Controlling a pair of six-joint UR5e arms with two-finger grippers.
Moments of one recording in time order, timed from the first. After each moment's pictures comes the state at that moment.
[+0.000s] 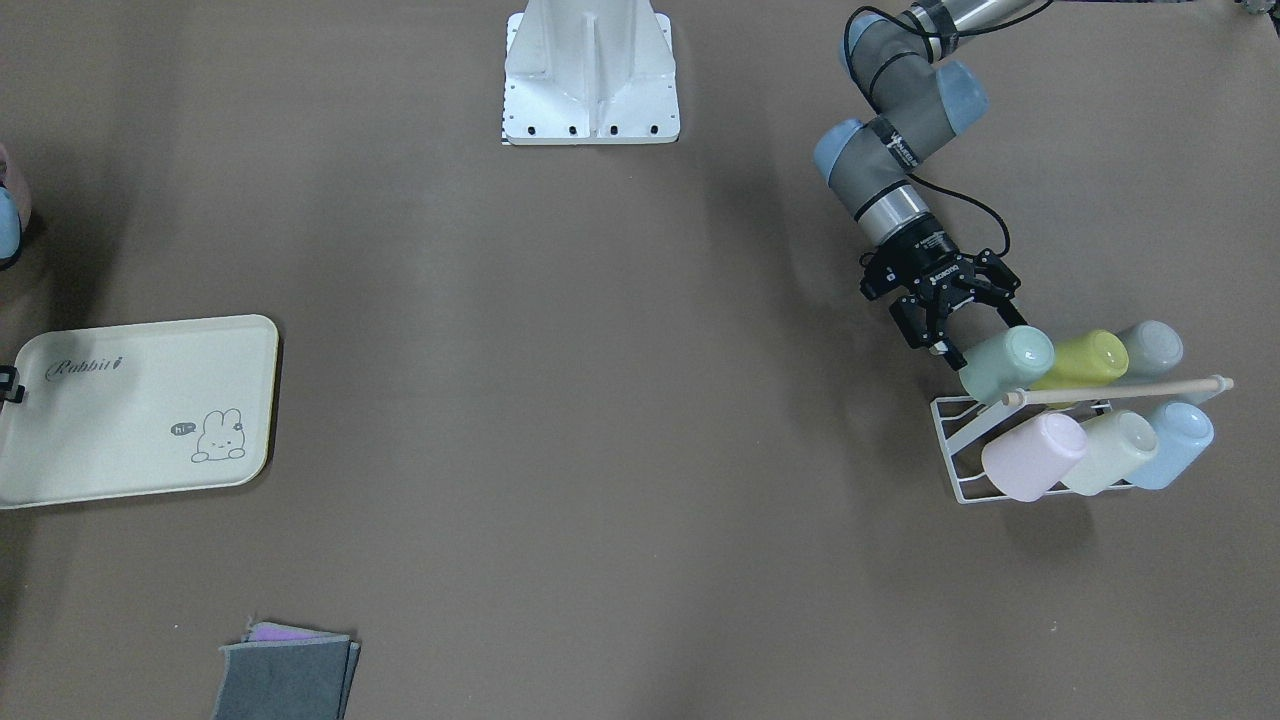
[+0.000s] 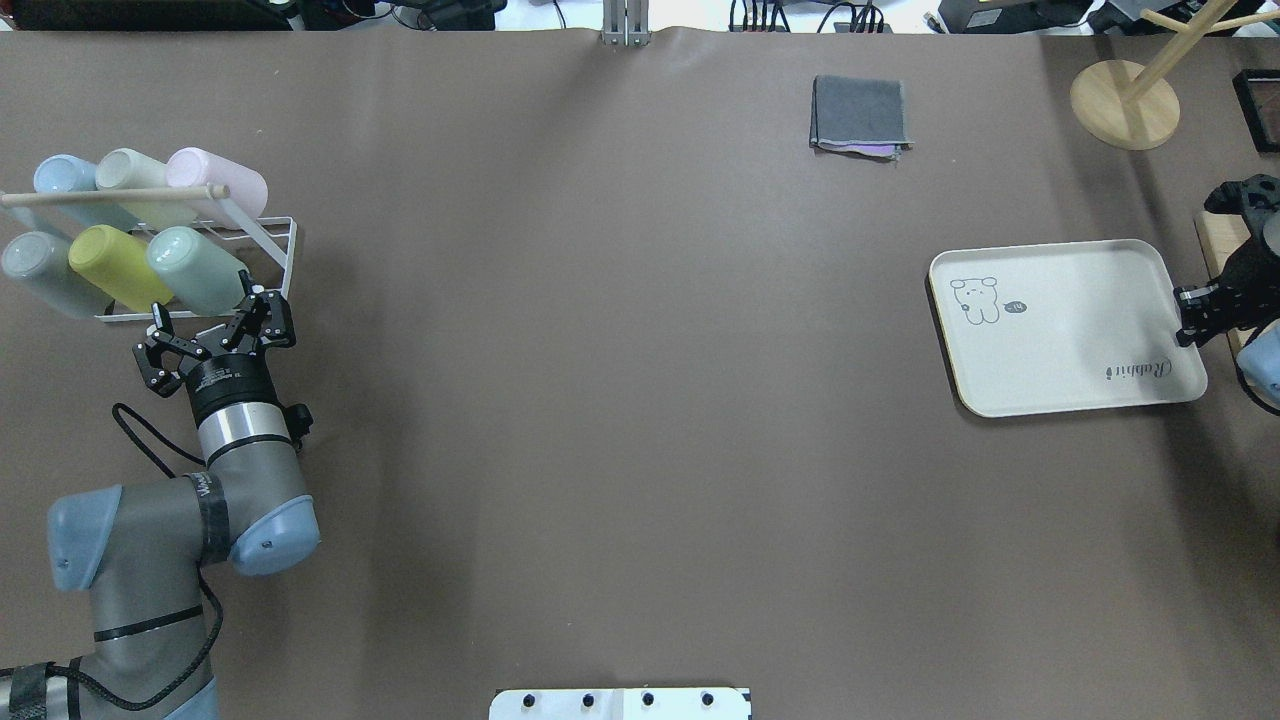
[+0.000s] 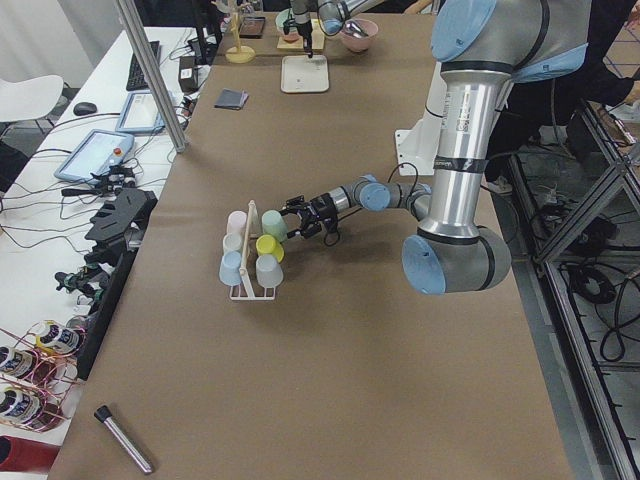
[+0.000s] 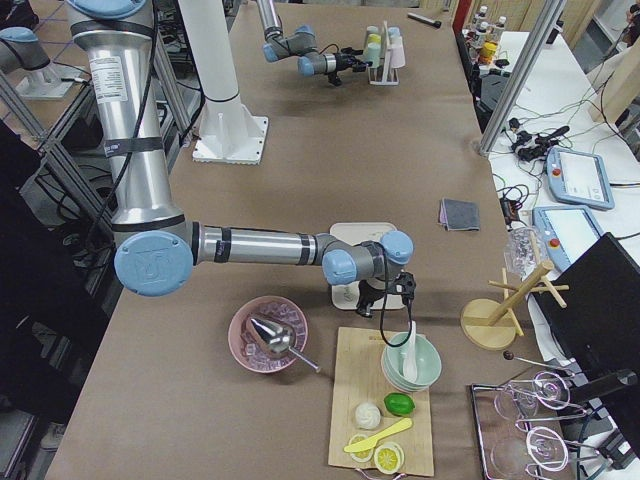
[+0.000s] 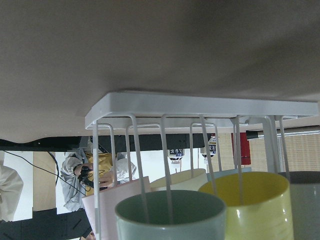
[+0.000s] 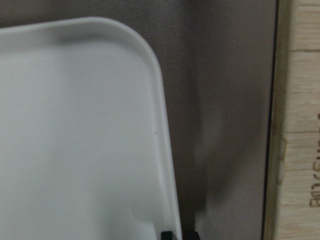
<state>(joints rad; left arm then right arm) -0.34 -1.73 -1.71 -1.35 -0.41 0.97 1.16 -1.44 1.34 -1.32 2.29 0.45</state>
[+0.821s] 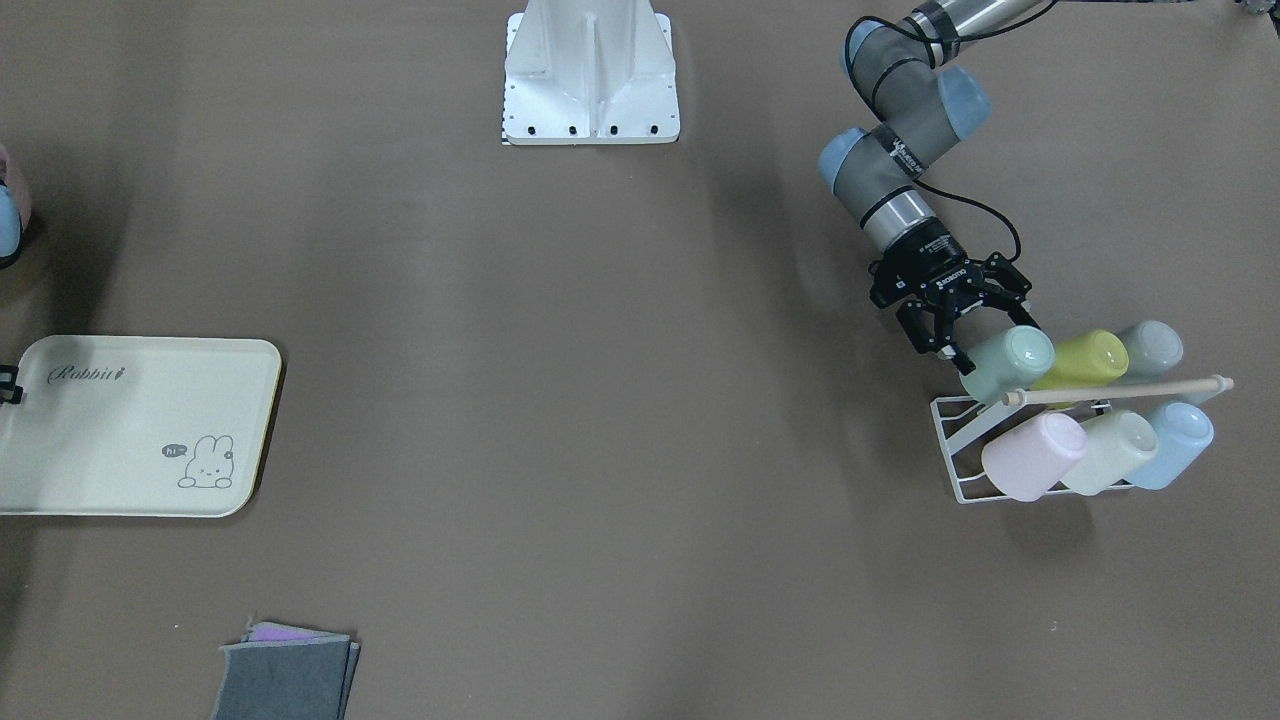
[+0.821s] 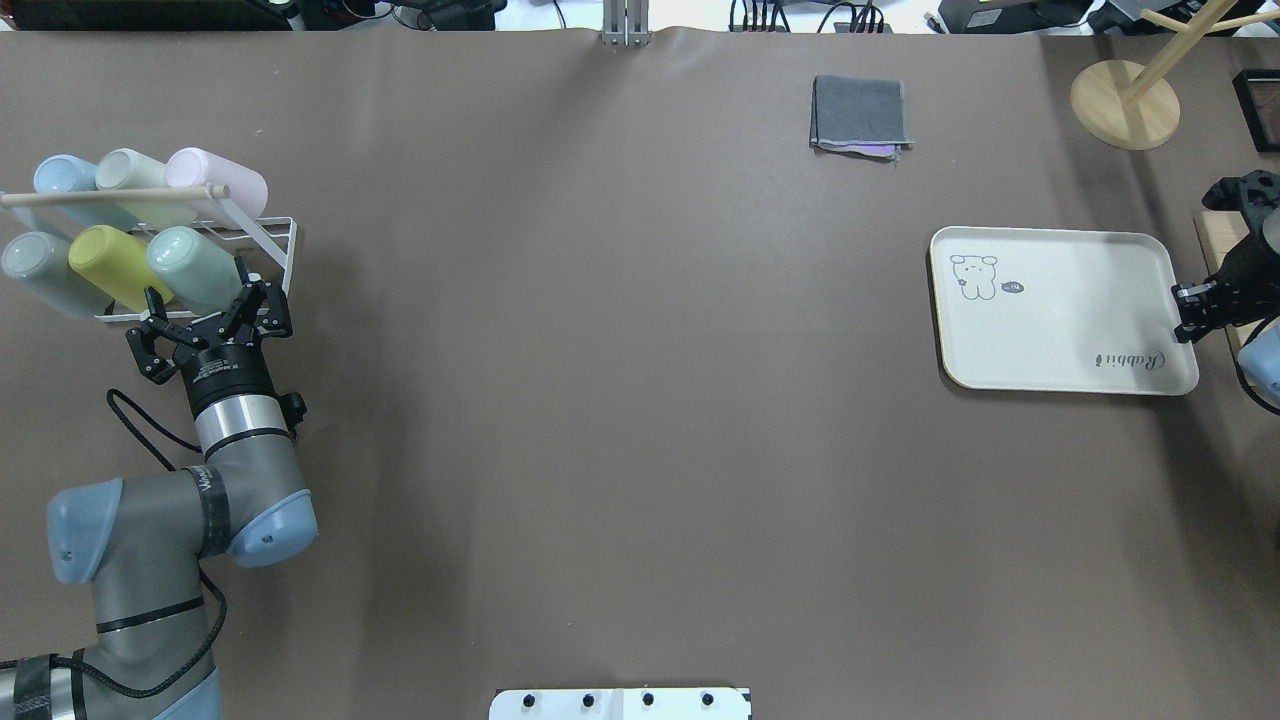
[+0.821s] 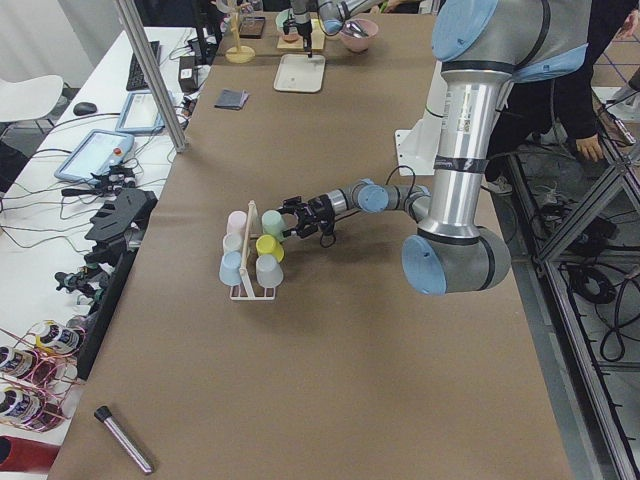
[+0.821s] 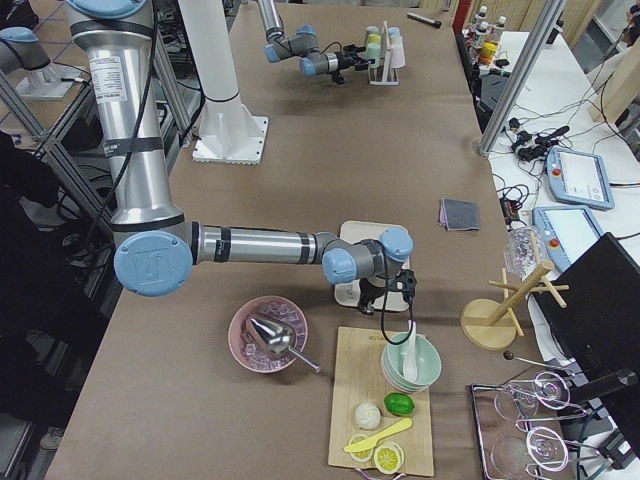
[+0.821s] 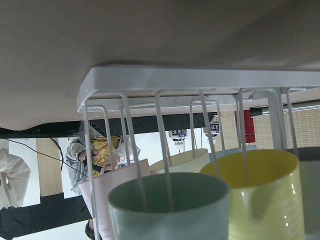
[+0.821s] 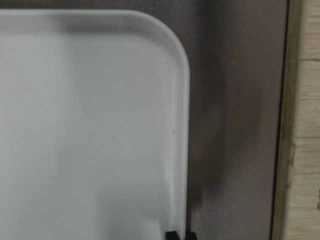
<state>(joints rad) -0.35 -1.74 -1.70 -1.32 -0.35 0.97 1.17 -1.45 1.36 -1.31 2.30 0.46</state>
